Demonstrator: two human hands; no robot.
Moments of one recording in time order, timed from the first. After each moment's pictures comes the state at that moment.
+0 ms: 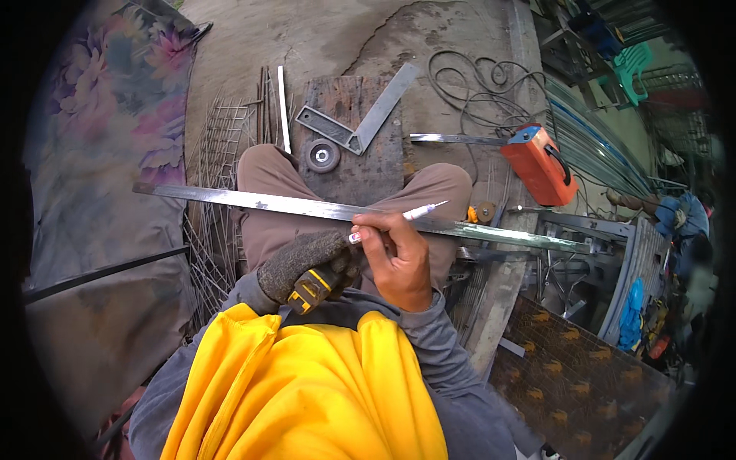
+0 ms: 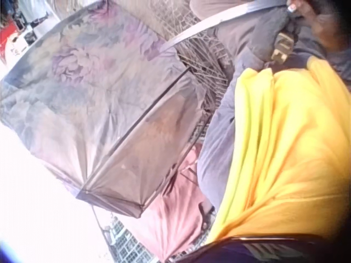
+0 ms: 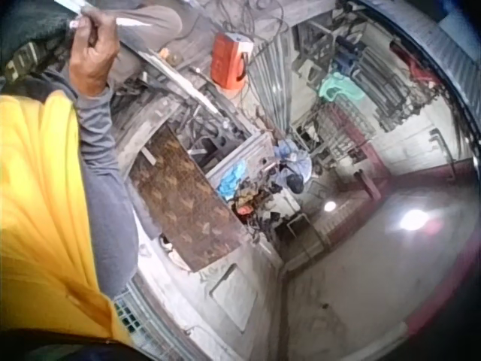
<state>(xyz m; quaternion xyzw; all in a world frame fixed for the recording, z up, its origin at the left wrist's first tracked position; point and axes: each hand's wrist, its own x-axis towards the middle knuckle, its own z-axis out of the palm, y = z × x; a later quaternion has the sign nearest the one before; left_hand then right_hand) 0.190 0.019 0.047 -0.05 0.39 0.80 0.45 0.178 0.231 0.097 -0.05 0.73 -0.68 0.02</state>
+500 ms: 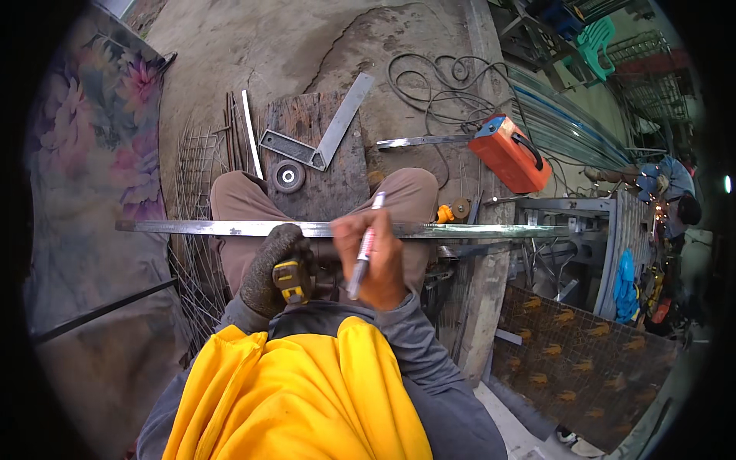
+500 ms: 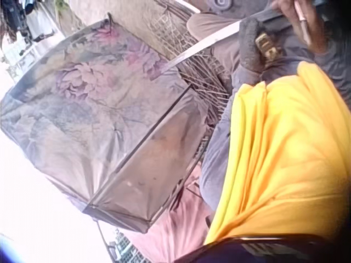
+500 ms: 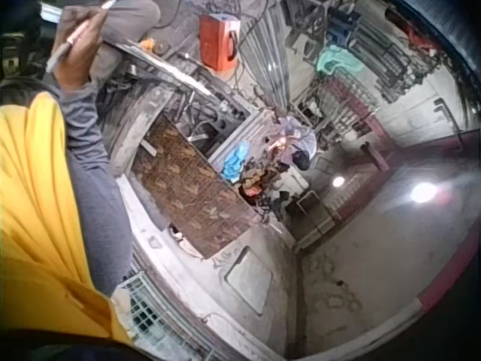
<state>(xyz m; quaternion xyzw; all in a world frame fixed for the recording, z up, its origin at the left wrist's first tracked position) 0.187 0.034 0.054 -0.27 0.29 0.87 0.29 0.169 0.236 0.089 0.00 0.81 -0.58 -0.05</state>
